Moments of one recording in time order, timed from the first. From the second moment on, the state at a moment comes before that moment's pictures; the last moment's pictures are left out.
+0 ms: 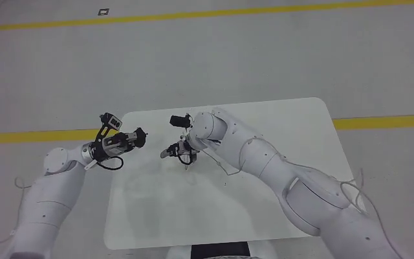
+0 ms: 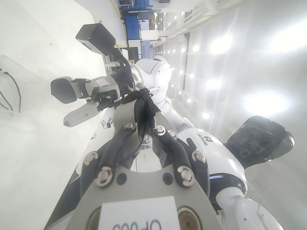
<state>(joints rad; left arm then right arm) 1.17 -0.87 -1.28 -1.11 -0.90 -0.34 -1.39 -0.56 -1.68 0.46 -0.77 -0.06 0.34 1.02</state>
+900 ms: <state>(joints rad) 1.17 -0.87 -1.28 -1.11 -0.90 -0.34 -1.39 -0.44 -1.98 0.36 -0.19 -0.17 0.34 0.95</state>
